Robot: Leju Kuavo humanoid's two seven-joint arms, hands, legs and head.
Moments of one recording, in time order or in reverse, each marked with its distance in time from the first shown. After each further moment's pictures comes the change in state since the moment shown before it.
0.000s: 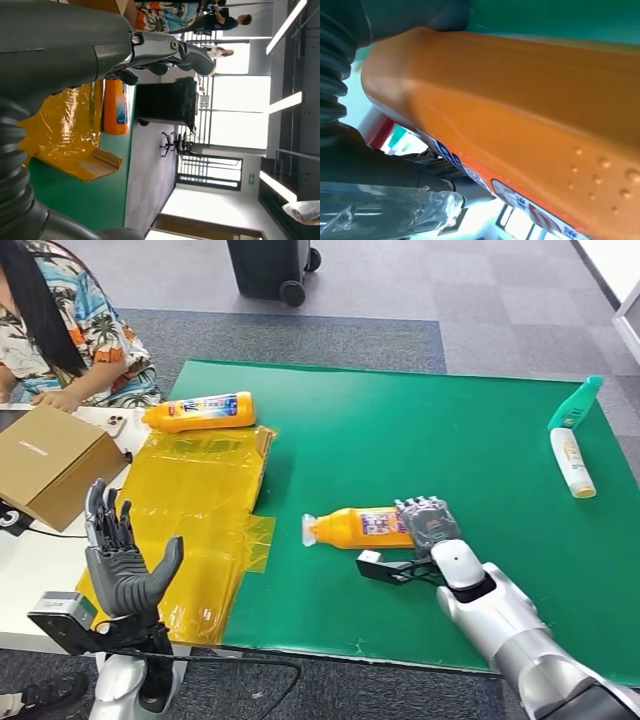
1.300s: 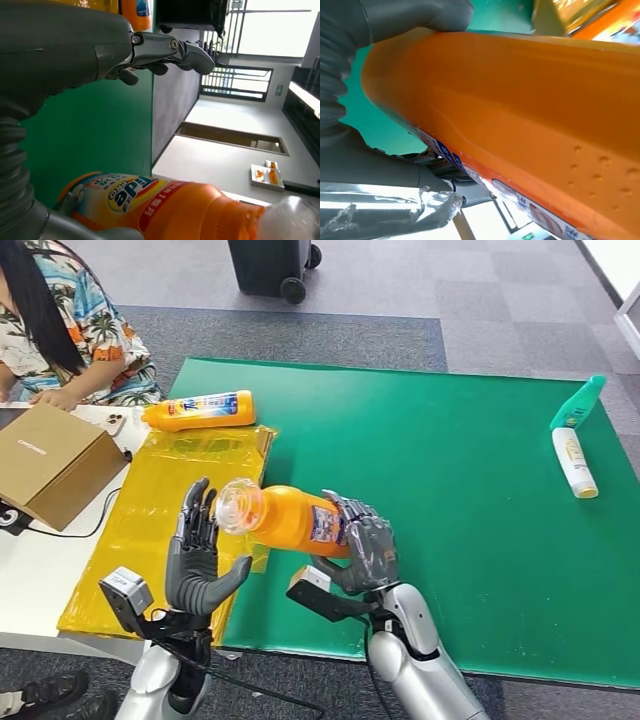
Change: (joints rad) left arm -0.047 0.043 -0.179 0.120 0.087 -0.219 0.096; right arm 0.368 0.217 -0.181 -0.478 -0.371 -0.293 -0.316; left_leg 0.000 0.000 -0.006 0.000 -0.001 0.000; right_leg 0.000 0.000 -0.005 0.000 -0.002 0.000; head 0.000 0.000
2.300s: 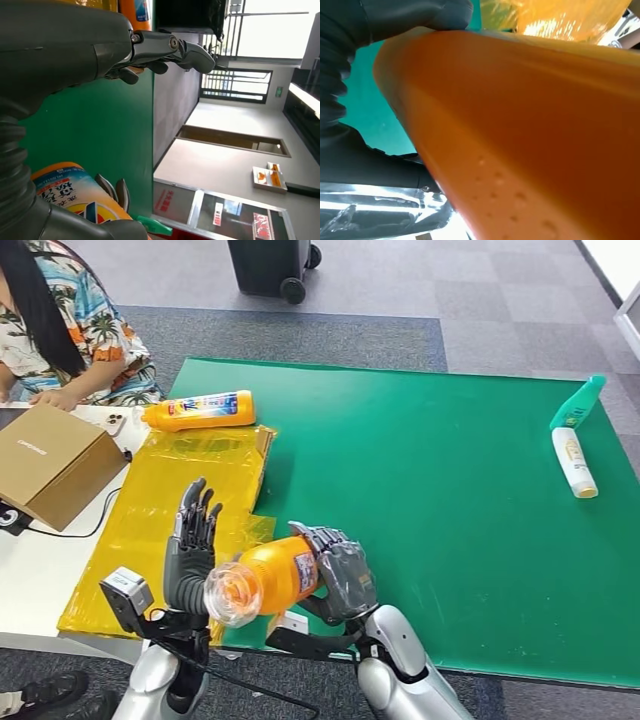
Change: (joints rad) left arm -0.010 0.027 -0.026 0.007 0.005 0.021 -0.009; right arm 0.019 -0.033 0.145 -0.003 -0.015 0.044 -0.018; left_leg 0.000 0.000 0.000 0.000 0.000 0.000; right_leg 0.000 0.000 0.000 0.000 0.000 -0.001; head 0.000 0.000
